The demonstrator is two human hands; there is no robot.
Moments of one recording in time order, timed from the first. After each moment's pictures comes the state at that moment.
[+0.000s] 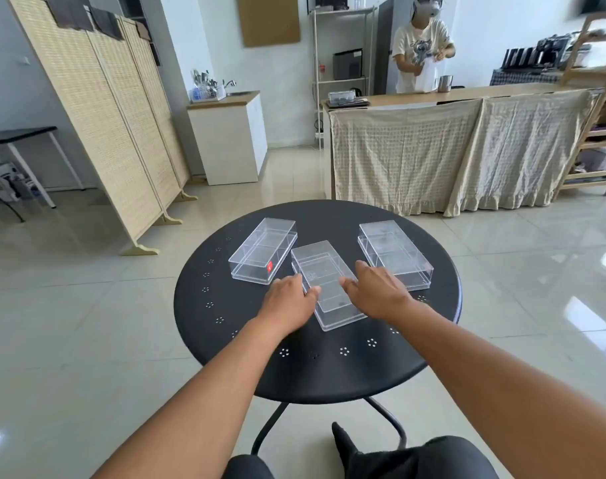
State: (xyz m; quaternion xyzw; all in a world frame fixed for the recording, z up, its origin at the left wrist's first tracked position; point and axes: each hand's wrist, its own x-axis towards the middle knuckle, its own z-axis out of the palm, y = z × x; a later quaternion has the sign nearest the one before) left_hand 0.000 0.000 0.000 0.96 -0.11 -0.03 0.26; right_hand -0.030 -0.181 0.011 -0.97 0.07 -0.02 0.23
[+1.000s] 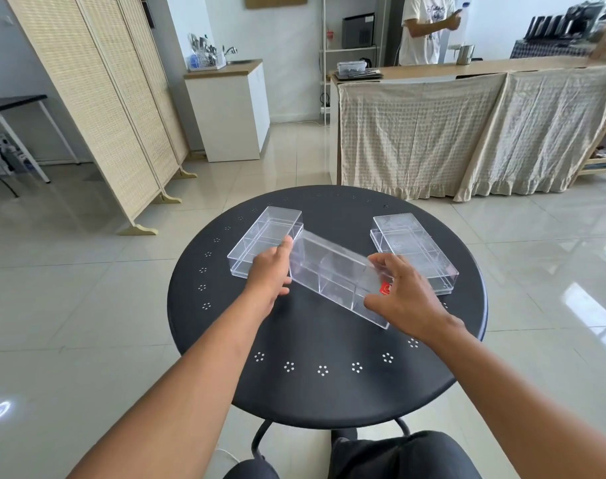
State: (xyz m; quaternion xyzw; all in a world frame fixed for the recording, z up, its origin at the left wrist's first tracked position) left_hand 0.063 0.017 0.019 0.79 0.08 -0.09 0.60; right_hand -0.034 -0.196 0.010 -0.90 0.07 -0.07 0.42
